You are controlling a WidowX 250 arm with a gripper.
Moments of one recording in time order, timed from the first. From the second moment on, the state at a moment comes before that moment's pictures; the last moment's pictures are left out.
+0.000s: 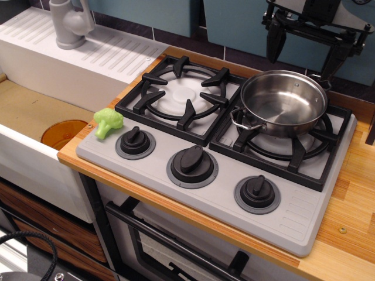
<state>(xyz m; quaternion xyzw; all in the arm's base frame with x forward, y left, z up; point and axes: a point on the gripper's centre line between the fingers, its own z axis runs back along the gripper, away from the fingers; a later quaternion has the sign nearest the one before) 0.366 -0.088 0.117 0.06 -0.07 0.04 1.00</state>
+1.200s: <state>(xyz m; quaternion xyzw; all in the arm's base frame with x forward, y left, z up) 0.372 -0.056 0.095 0.06 -0.06 0.01 1.00</state>
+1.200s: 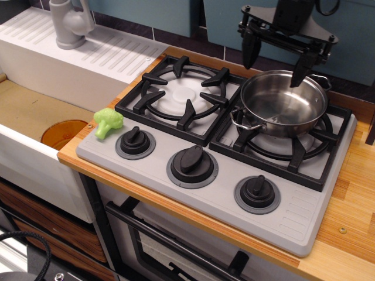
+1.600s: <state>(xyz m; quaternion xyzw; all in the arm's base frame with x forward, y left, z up) 0.366 -0.044 0.081 0.07 -0.05 0.01 1.00</state>
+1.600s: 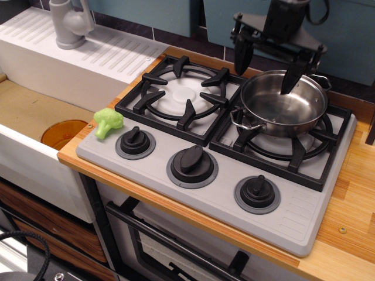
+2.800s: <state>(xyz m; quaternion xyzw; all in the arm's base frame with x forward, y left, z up) 0.365 -0.043 0.039 0.01 -0.10 0.04 0.99</state>
